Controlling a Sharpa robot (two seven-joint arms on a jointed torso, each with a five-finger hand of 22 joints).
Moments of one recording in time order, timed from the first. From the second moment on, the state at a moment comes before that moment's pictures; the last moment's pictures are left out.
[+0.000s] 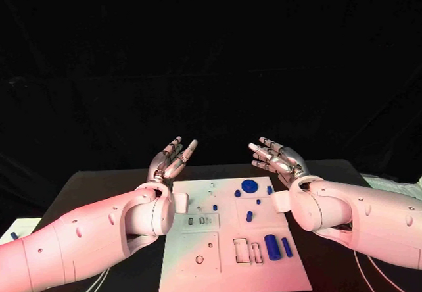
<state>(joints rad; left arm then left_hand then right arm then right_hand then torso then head) 1.09 -0.68 -0.02 1.42 0.00 -0.61 0.50 1.18 -0.04 0.12 0.28 0.12 0.18 0.14 0.02 0.02 0.17 0.21 0.02 0.02 0.27 0.21 0.03 0.04 0.12 0.12 0.27 0.02 0.02 1.08 -0.74 -0.01 1.47 -0.08 -0.54 0.42 1.14 0.10 0.01 0.00 0.24 0.26 0.14 0.03 0.03 0.35 0.22 0.03 0.04 0.41 0.21 0.03 0.04 0.08 0.43 0.28 0.05 0.05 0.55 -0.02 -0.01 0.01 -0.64</state>
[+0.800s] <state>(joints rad) 1.09 -0.76 -0.02 1.48 -0.02 -0.53 0.52 1.38 0.00 0.10 0.19 0.12 0.90 0.23 0.14 0.07 1.00 0.17 0.14 0.07 1.07 0.12 0.21 0.14 0.17 0.94 0.23 0.38 0.17 1.12 -0.79 0.00 1.41 -0.54 -0.44 0.35 1.32 0.11 0.12 -0.16 0.24 0.85 0.21 0.08 0.06 0.97 0.18 0.11 0.06 1.01 0.15 0.10 0.06 0.17 0.80 0.27 0.18 0.09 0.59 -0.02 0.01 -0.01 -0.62</state>
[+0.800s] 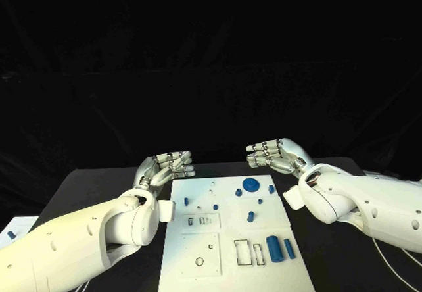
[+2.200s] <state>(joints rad) 1.12 -0.93 0.00 1.80 0.04 -0.45 0.46 1.36 -0.01 0.06 0.18 0.12 0.93 0.22 0.10 0.07 1.03 0.17 0.10 0.07 1.14 0.11 0.17 0.17 0.17 1.00 0.21 0.38 0.15 1.22 -0.77 0.02 1.43 -1.68 -0.19 -0.11 1.27 -0.08 0.34 -0.12 0.19 1.05 0.16 0.07 0.07 1.16 0.09 0.07 0.06 1.46 0.01 0.55 0.43 0.17 1.05 0.10 0.90 0.53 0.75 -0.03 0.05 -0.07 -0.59</state>
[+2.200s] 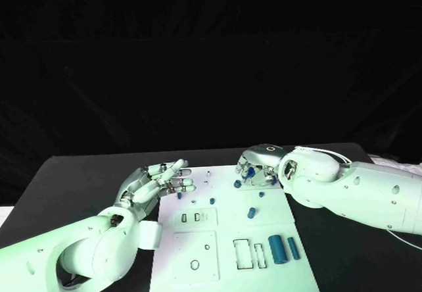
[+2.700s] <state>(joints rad) 1.12 -0.93 0.00 1.79 0.04 -0.44 0.46 1.36 0.00 0.06 0.18 0.12 0.93 0.22 0.10 0.07 1.03 0.17 0.10 0.07 1.14 0.11 0.17 0.17 0.17 1.00 0.21 0.38 0.15 1.22 -0.74 0.02 1.41 -1.71 -0.14 -0.12 1.28 -0.09 0.37 -0.09 0.19 1.05 0.16 0.07 0.07 1.16 0.09 0.07 0.06 1.46 0.01 0.65 0.48 0.17 1.11 0.10 1.05 0.72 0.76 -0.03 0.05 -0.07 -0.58</state>
